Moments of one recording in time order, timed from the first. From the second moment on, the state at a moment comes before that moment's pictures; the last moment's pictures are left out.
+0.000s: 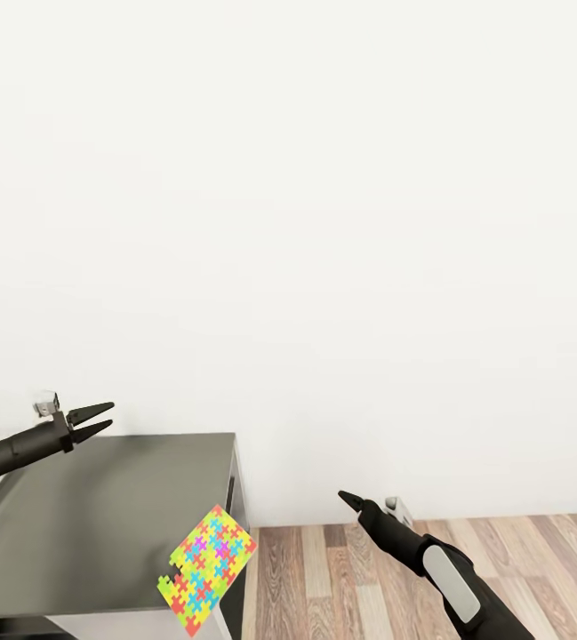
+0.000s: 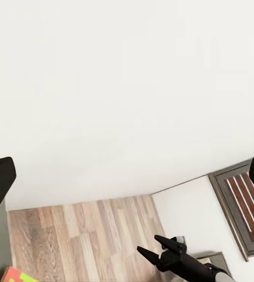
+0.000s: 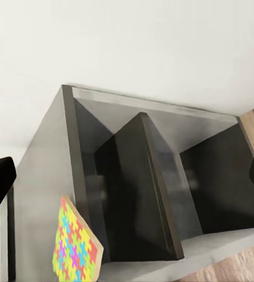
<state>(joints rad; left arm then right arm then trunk) -0.71 0.48 0.40 -0.71 0.25 0.85 -1.30 -0.42 -0.08 0.12 -0.71 -0.95 0.41 0.38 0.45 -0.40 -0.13</state>
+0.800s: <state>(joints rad) -0.71 0.48 0.40 -0.71 0.25 0.85 -1.30 -0.42 -0.08 0.12 -0.71 -0.95 0.41 0.38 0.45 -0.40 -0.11</state>
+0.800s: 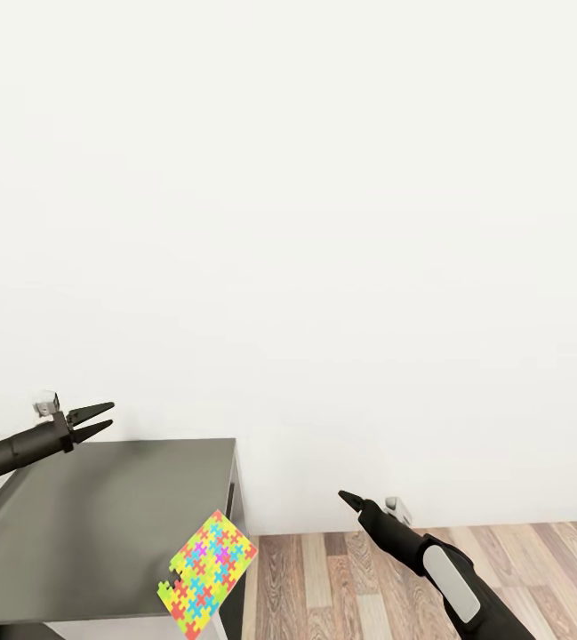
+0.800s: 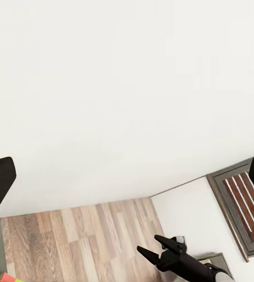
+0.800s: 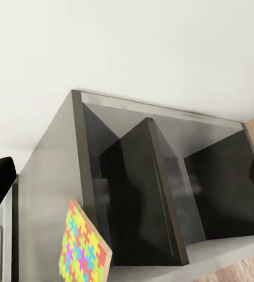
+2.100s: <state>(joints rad) -0.71 0.47 0.31 -0.71 0.25 0.85 -1.32 -0.44 -0.05 0.11 -0.71 -0.93 0.68 0.34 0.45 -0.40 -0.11</state>
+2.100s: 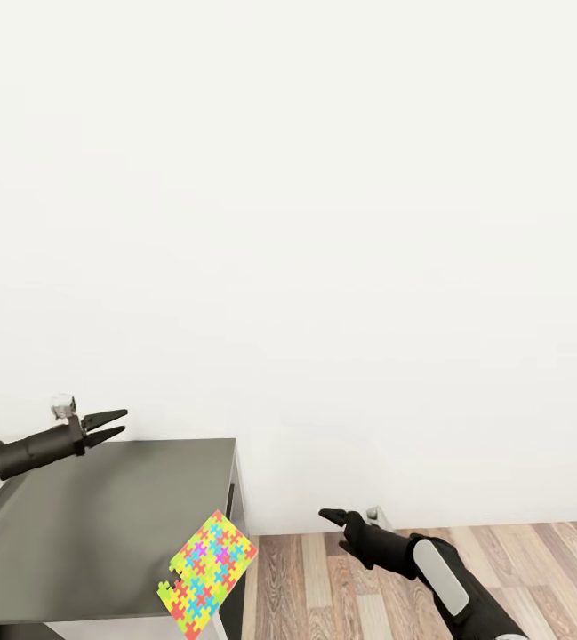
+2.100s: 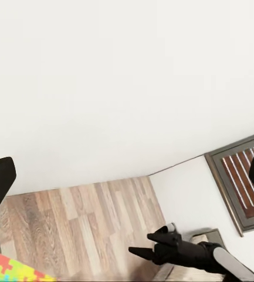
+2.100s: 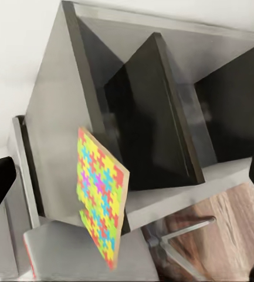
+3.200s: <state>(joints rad) -0.60 0.47 0.19 -1.12 0.26 1.03 -1.51 -0.59 0.04 0.22 -0.66 -0.87 0.80 0.14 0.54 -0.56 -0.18</state>
